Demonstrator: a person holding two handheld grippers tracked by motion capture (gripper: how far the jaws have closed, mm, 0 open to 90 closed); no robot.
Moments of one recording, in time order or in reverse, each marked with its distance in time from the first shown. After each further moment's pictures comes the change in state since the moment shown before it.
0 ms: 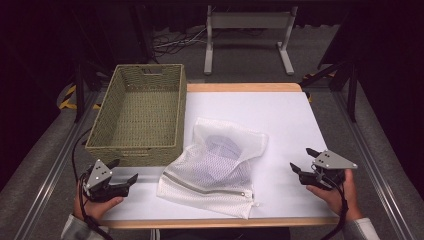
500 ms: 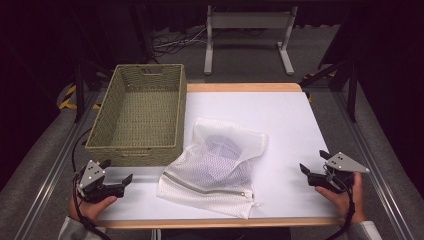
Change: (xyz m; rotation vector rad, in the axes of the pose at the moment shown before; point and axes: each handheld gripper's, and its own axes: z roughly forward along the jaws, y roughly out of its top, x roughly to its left) left arm 0.009 -0.009 -0.005 -0.024 0.027 -0.080; right arm -0.019 -0.034 -0.001 -0.014 -0.074 0.112
